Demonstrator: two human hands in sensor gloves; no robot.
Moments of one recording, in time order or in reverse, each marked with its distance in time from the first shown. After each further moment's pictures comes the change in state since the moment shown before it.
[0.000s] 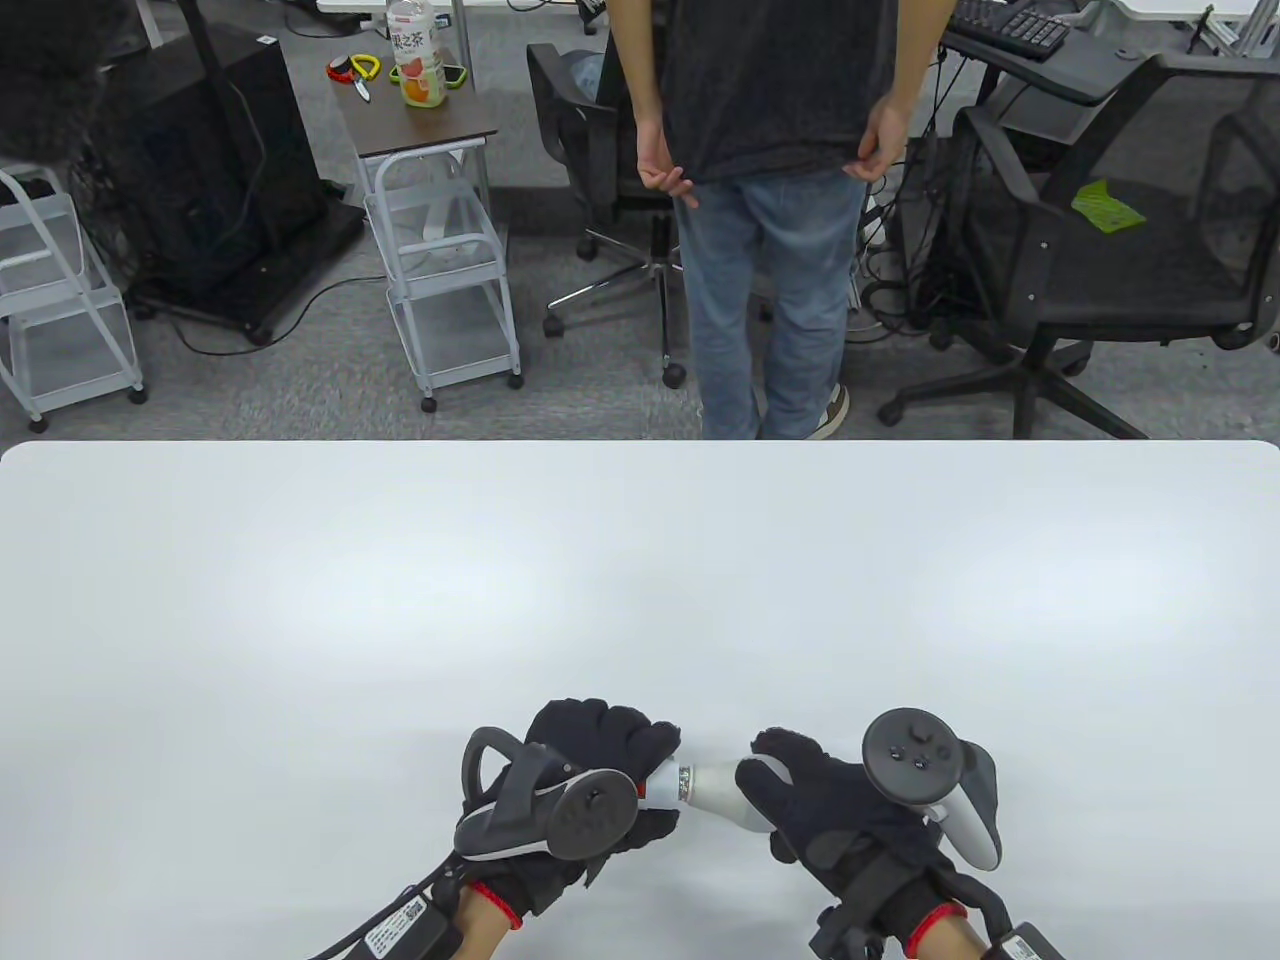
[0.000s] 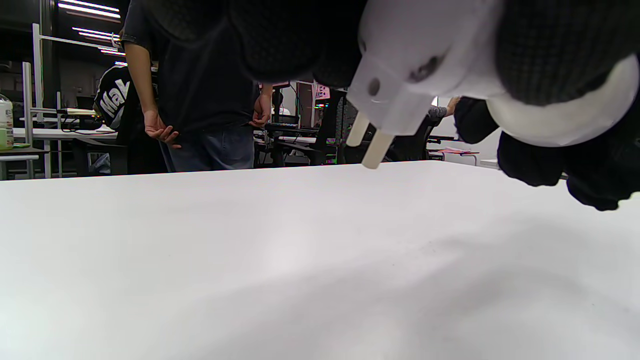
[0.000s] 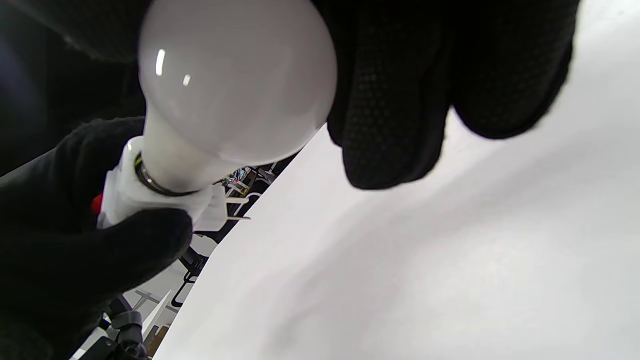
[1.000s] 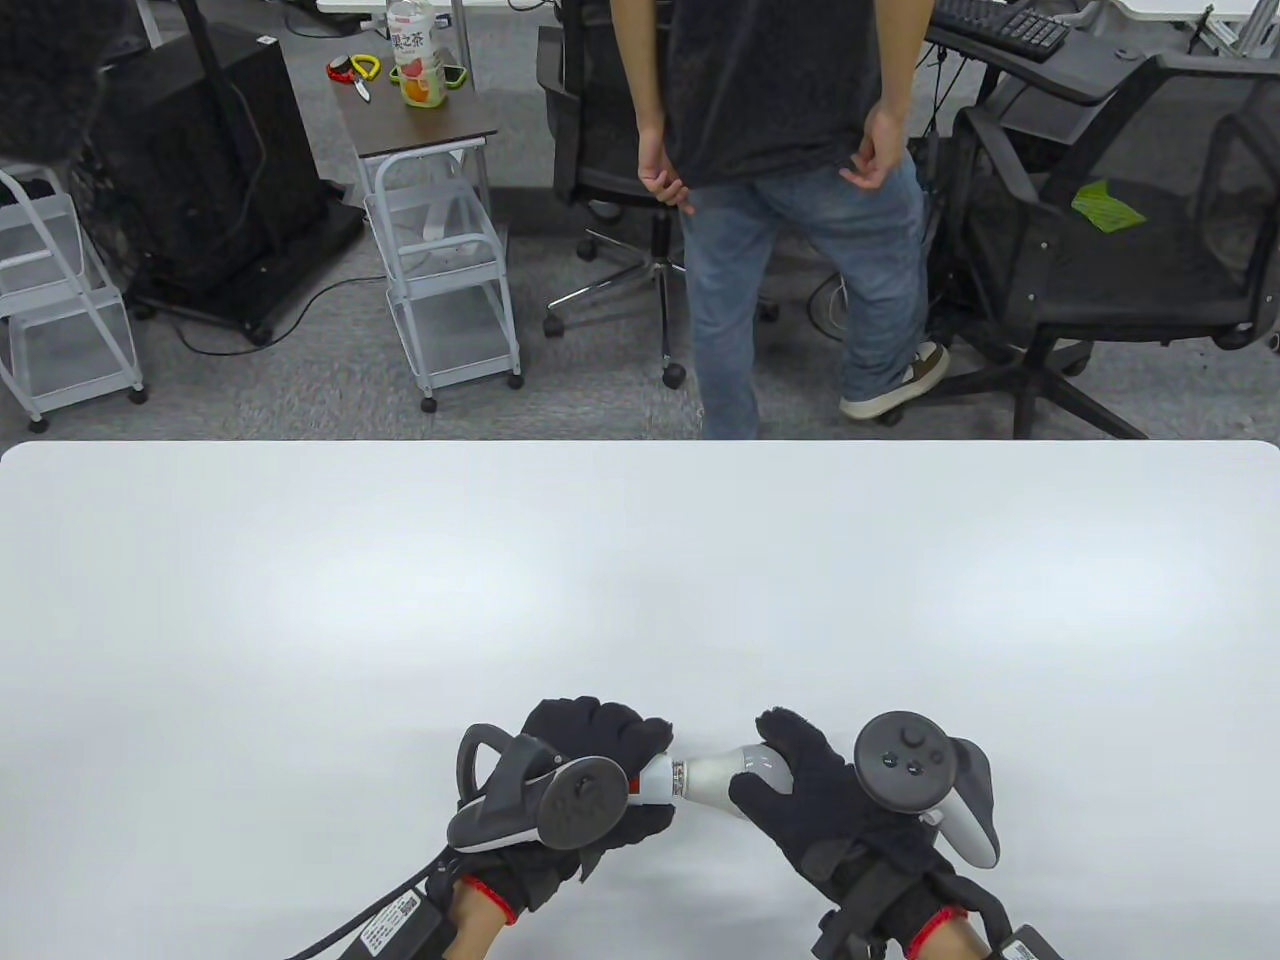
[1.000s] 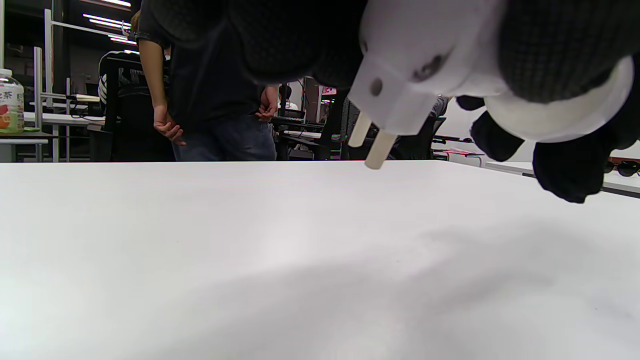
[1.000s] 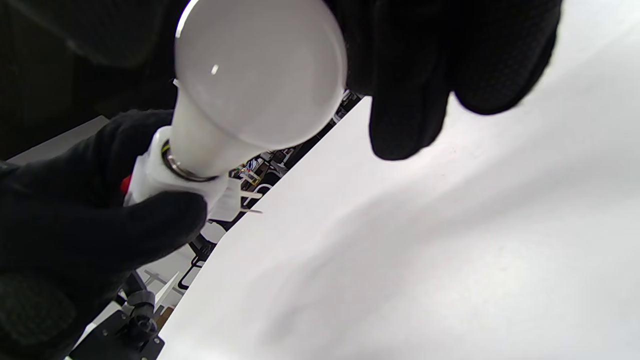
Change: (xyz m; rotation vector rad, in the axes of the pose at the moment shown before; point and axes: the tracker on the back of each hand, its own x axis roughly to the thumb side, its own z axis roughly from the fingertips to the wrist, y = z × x) left_hand -0.008 0.000 0.000 -0.008 0.020 0.026; right_hand 0.004 0.000 0.002 0.007 -0.047 0.037
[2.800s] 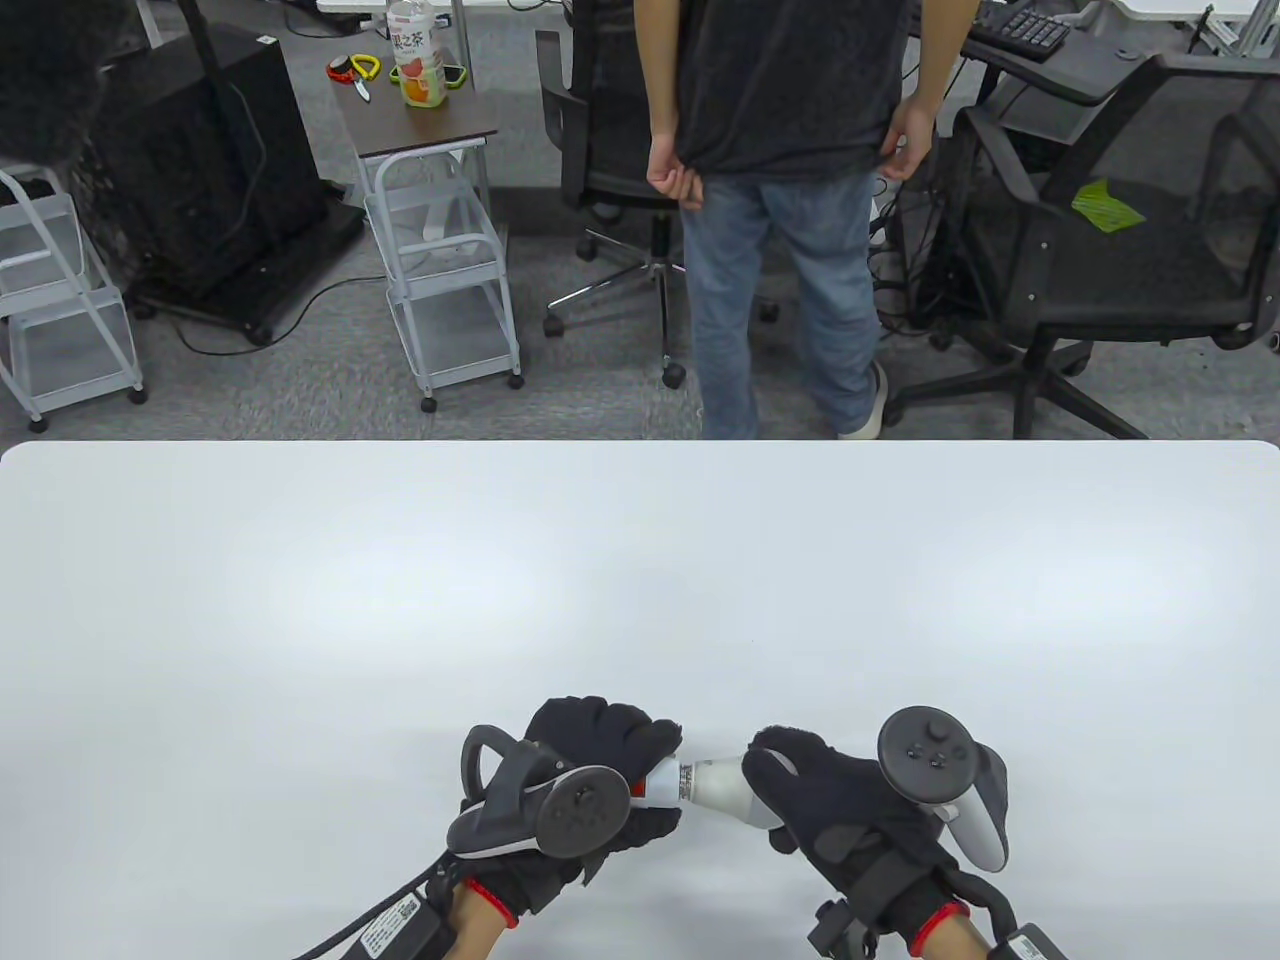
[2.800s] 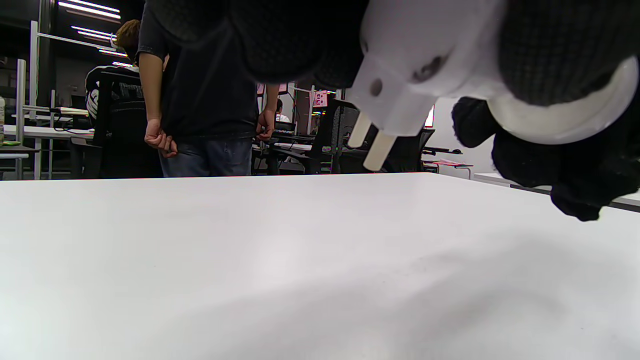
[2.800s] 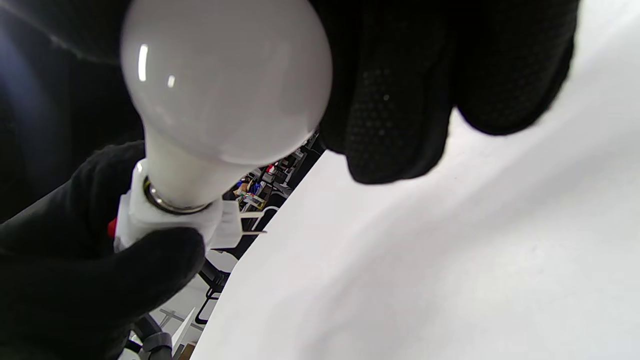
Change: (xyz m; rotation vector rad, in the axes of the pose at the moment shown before) left_hand 0.004 0.004 0.001 0.035 -0.027 0.013; right_hand -0.006 -0.004 -0.001 -0.032 0.012 -0.110
